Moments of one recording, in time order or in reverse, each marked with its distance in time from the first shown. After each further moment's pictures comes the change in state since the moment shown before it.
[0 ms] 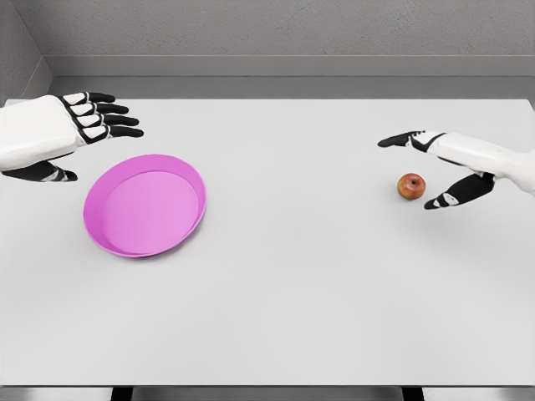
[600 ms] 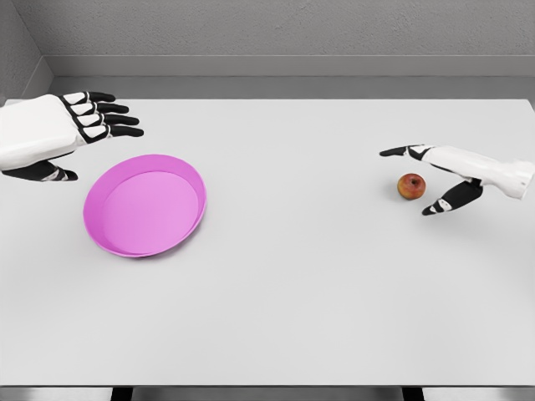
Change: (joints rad) left arm 0.002 -0.001 0.002 0.000 0.000 0.000 0.000; right arm -0.055 0.078 0.068 0.214 0.062 -0.025 0.000
